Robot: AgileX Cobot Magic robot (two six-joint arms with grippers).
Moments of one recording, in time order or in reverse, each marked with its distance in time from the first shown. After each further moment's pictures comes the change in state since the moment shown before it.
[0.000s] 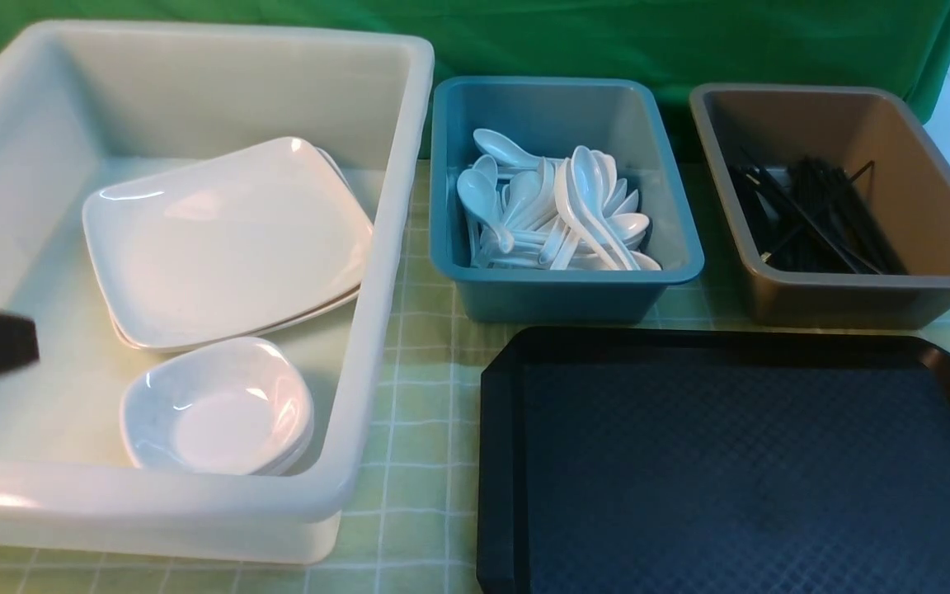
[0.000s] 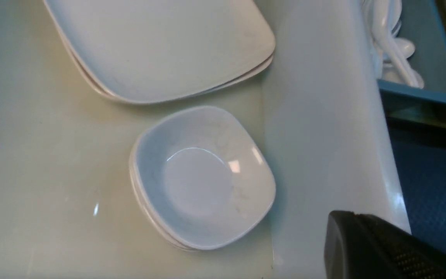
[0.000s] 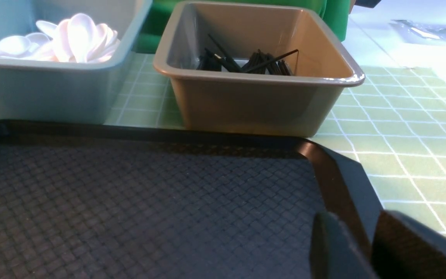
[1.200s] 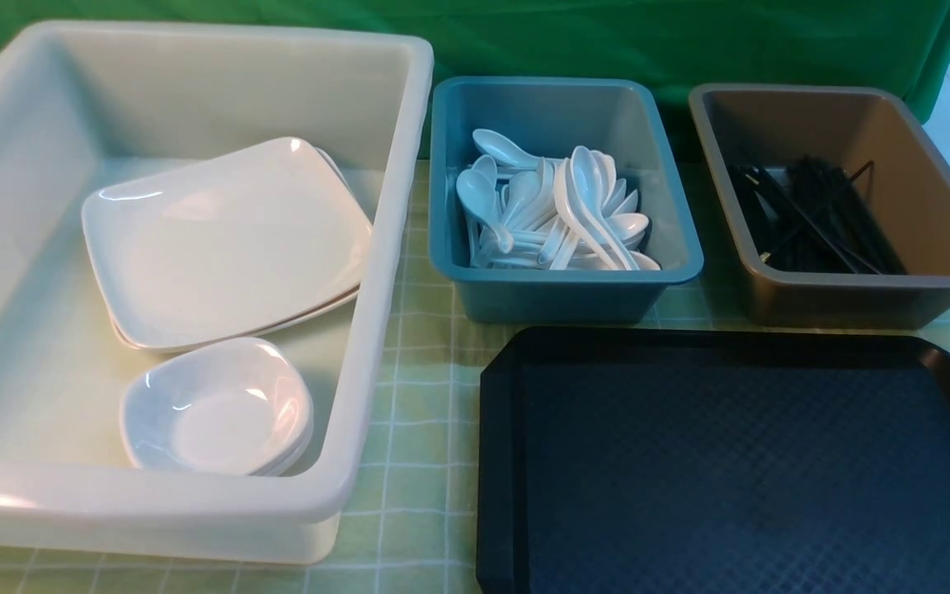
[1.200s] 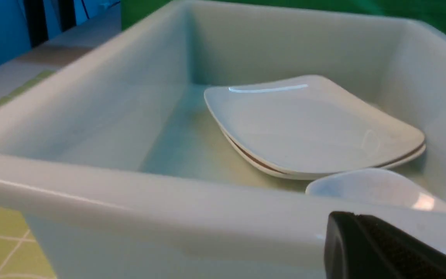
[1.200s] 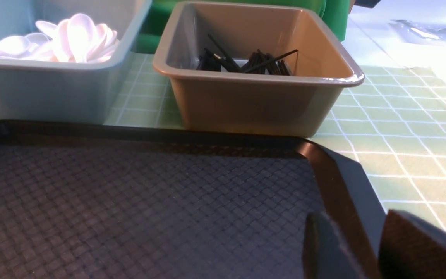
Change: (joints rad) right arm 0.000 0.000 0.000 0.000 0.001 0.000; left arm -0.206 -0.670 0.677 0.486 -0.692 -0.242
